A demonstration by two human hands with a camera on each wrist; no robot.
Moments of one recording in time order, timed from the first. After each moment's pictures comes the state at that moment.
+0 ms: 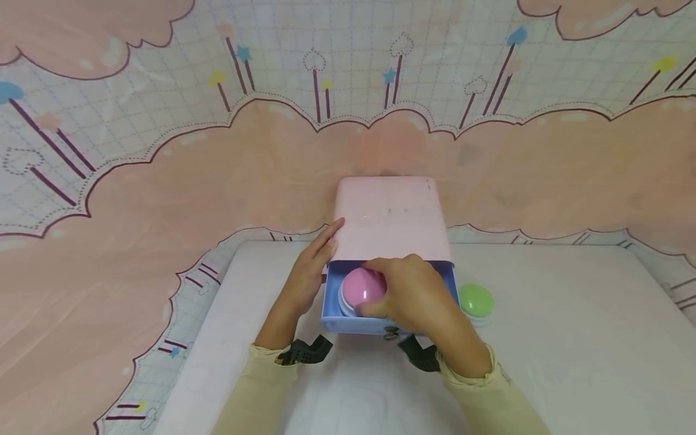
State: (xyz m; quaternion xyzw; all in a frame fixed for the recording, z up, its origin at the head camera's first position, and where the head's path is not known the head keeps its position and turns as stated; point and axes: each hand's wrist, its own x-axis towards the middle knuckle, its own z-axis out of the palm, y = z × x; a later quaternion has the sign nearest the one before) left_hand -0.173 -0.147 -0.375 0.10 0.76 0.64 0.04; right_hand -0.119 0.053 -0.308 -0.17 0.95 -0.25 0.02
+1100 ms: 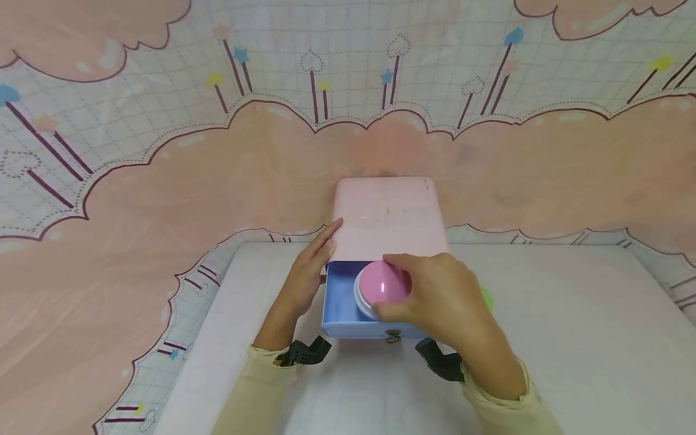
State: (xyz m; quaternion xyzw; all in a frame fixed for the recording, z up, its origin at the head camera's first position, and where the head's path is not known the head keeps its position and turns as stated) left_hand -0.173 -0.146 -0.375 0.10 0.77 0.63 0.03; right_hand -0.098 0.079 -0.286 -0.17 0.96 -0.21 -0.07
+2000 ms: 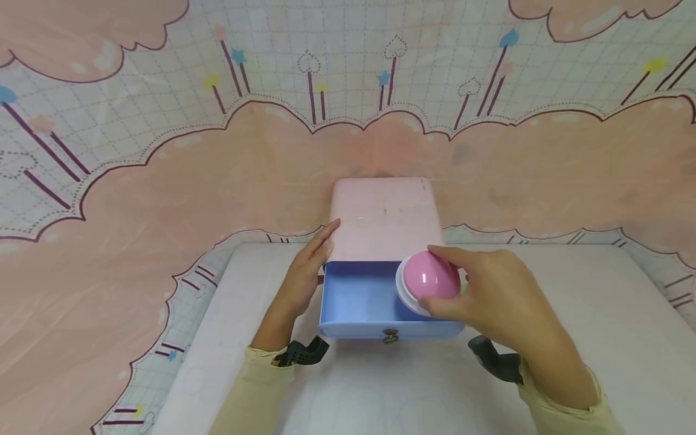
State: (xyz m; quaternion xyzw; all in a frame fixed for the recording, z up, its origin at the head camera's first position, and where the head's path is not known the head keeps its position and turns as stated) left_hand -0.173 -0.148 -0.375 0.10 0.77 0.63 0.04; right_hand -0.089 0.143 -0.273 -0.16 0.96 -0.19 -0.09
